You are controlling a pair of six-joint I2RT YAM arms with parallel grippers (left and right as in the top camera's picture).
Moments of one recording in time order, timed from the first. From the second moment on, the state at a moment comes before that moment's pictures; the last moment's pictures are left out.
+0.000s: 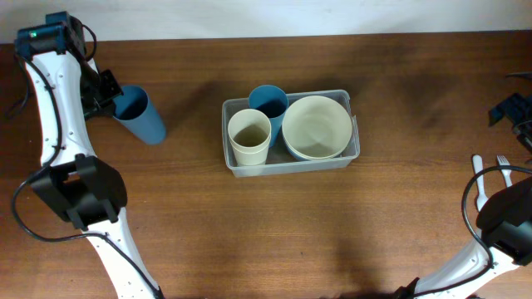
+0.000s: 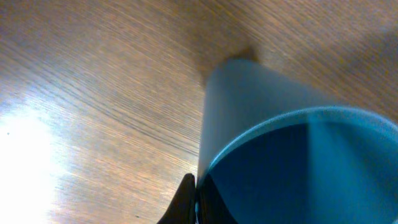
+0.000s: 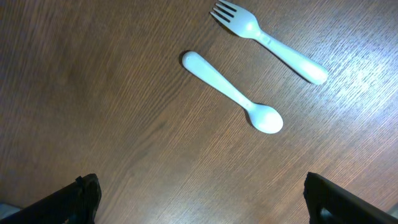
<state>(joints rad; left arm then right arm) 0.24 2.35 2.50 -1.65 0.03 -0.28 -0.61 2.07 2.11 -1.51 0.03 0.42</state>
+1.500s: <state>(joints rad) -0.28 2.00 2.66 -1.63 0.33 0.02 -0.61 2.07 2.11 -1.51 0.03 0.42</state>
